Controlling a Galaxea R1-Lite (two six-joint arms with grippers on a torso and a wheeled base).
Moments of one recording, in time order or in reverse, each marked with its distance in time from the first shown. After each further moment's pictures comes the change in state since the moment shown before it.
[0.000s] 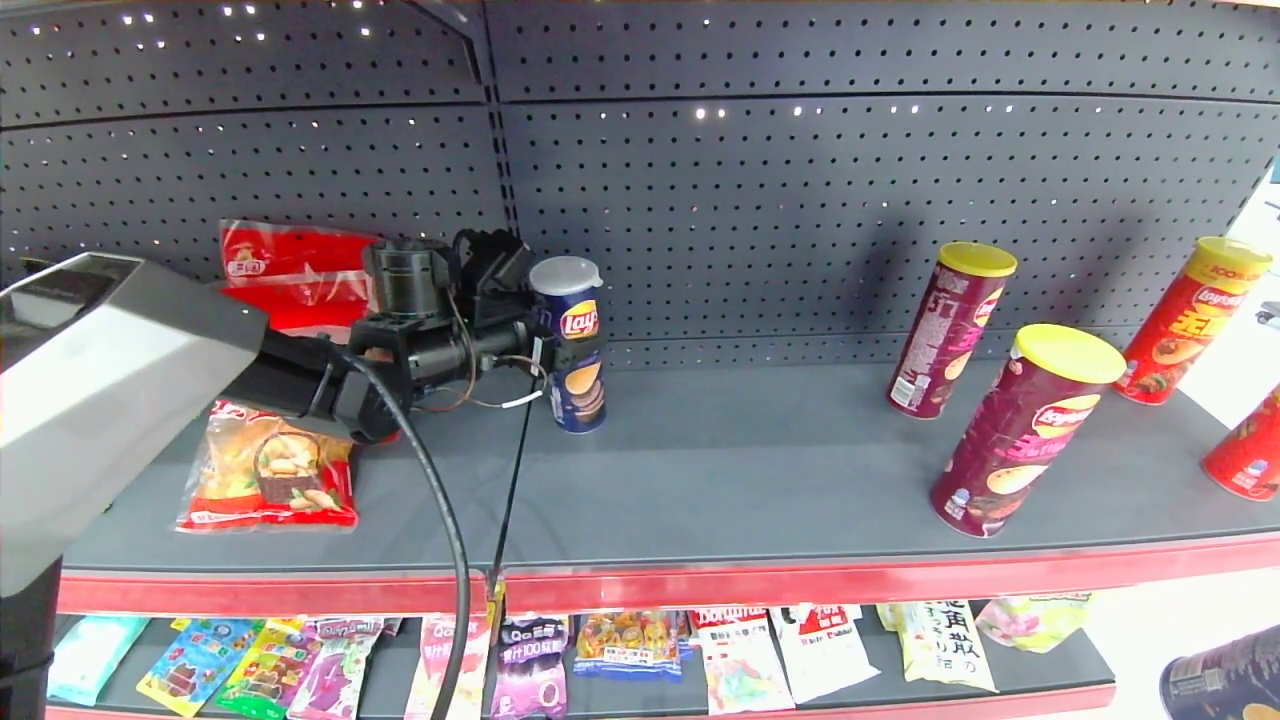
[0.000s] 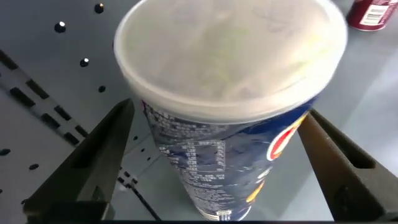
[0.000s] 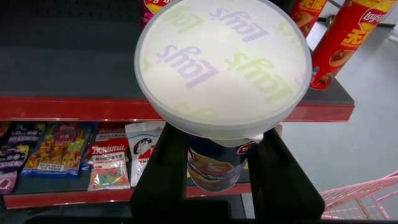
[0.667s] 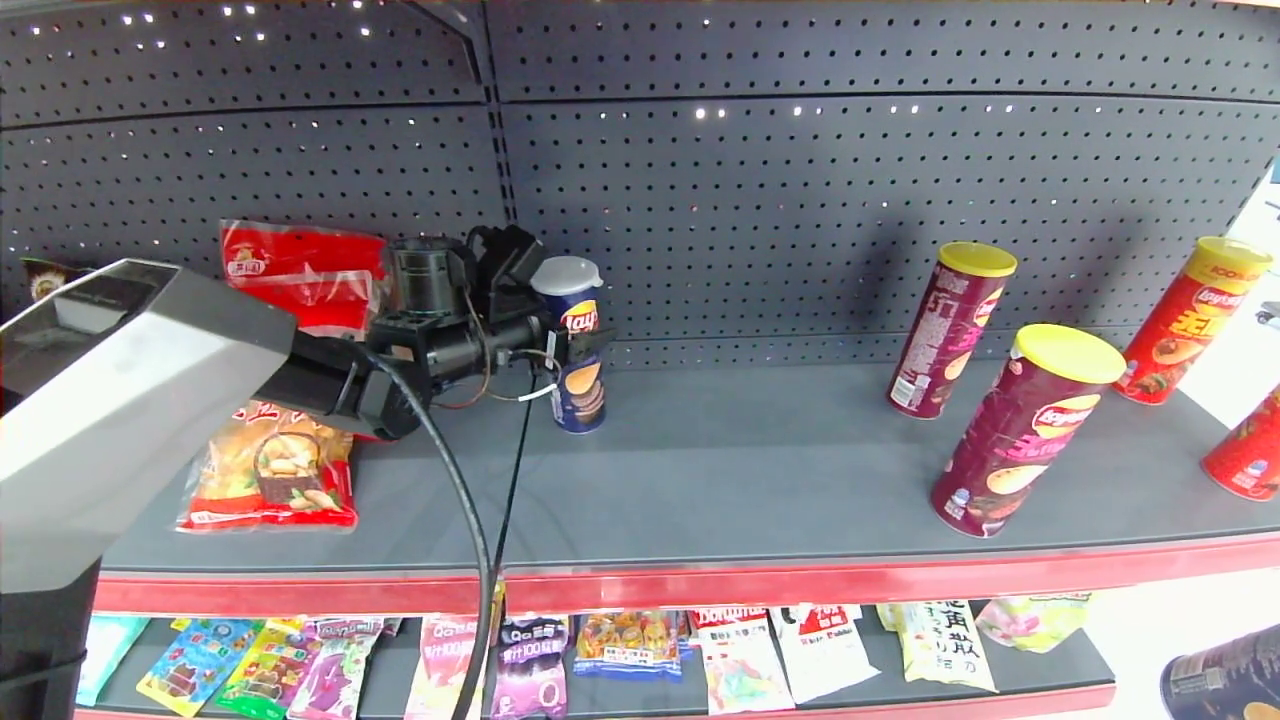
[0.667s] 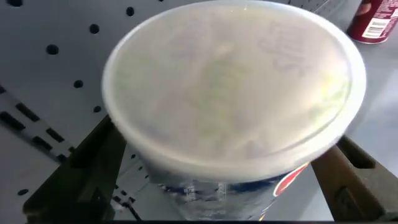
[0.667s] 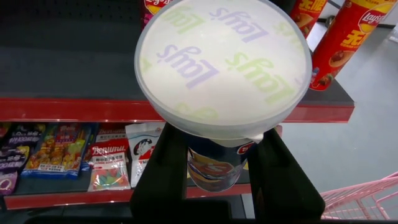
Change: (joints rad) left arm -0.019 0.045 -0.061 -0.024 0.008 -0.020; right arm 0.000 0.000 -0.003 0.000 0.000 0.000
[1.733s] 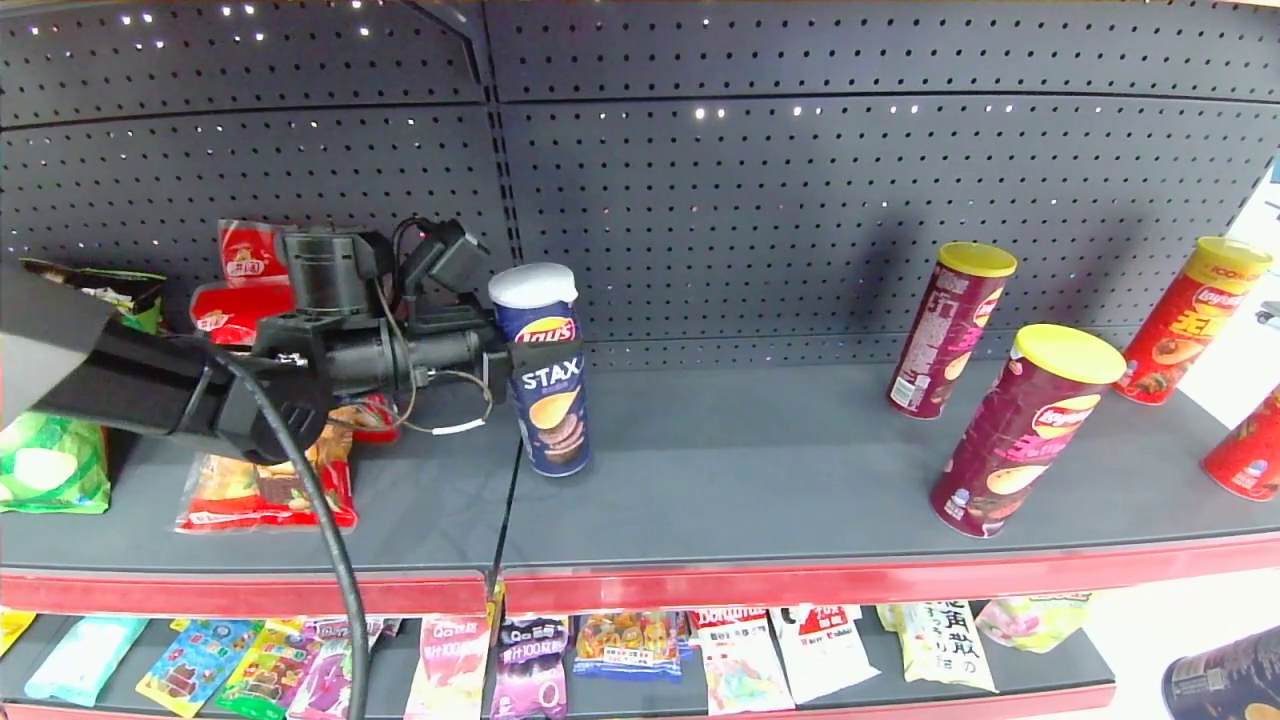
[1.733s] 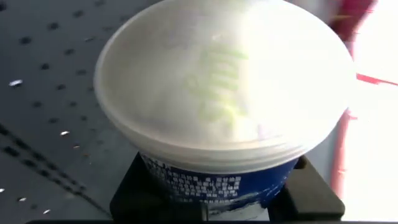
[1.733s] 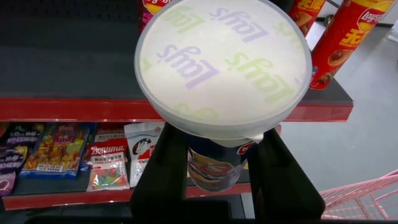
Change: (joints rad) left arm 0.055 -0.270 0.304 0.042 -0.372 0.019; right arm 0.000 0.000 0.003 0.000 -0.007 0.000
